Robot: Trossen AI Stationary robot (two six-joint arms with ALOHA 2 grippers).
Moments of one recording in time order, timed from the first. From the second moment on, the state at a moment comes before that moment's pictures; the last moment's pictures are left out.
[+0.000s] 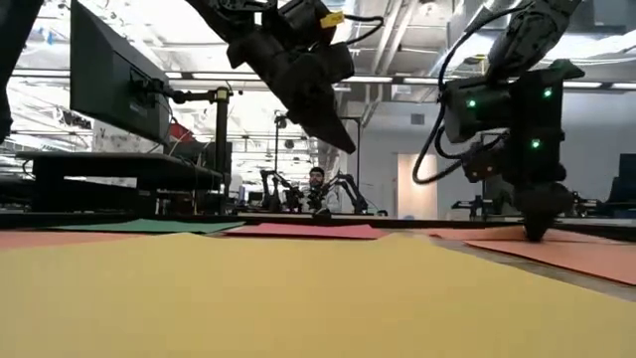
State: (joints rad) left arm 0.19 1.79 1.29 -0.27 0.19 0.25; right arm -0.10 1.57 0.73 -0.88 0.50 0.41
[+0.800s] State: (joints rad) left arm 0.39 1.94 1.32 0.16 0.41 -0.10; right arm -0.14 1.57 0.74 -0.90 0.48 0.41
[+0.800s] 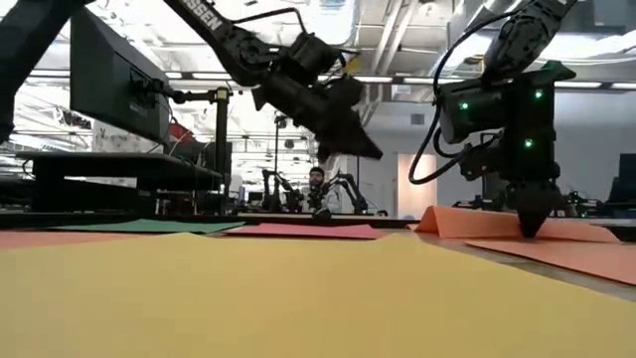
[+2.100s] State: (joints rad) left arm 0.45 2.39 1.77 0.06 0.67 -0.87; right arm -0.17 1.57 0.74 -0.88 0.48 0.38
